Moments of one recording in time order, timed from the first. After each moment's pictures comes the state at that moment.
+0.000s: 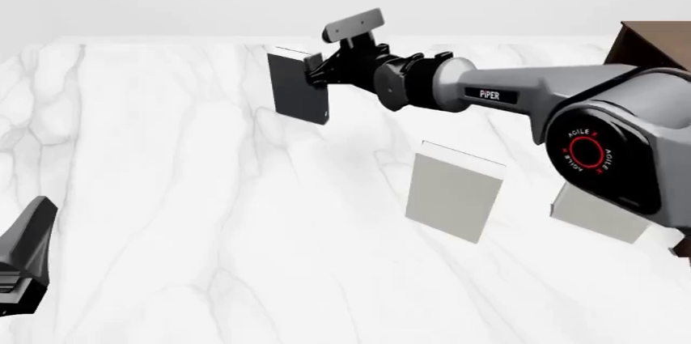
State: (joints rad) left arm 0.00 0.00 0.00 0.00 0.00; right arm 0.53 2.25 -1.72 -0.16 -0.07
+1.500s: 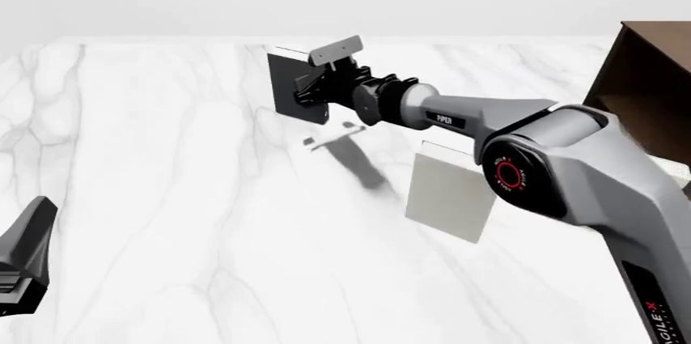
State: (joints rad) left arm 0.00 0.00 0.00 0.00 0.00; right arm 0.54 2.49 -1.98 -0.08 -0.06
